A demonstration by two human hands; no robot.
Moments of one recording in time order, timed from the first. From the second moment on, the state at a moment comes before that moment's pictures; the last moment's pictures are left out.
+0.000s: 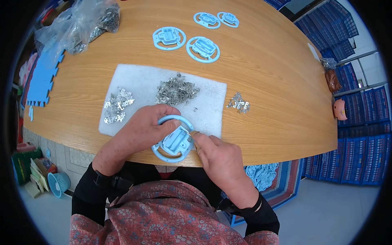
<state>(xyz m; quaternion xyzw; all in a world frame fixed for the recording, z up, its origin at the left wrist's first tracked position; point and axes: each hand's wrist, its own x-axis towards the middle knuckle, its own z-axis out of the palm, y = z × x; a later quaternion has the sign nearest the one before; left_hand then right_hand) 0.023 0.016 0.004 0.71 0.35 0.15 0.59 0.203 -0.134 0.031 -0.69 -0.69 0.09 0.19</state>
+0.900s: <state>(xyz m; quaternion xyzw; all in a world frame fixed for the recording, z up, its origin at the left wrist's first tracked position) 0.032 0.017 -0.008 0.63 0.37 0.13 0.67 0.218 -0.136 0.013 -0.69 -0.69 0.10 0.18</state>
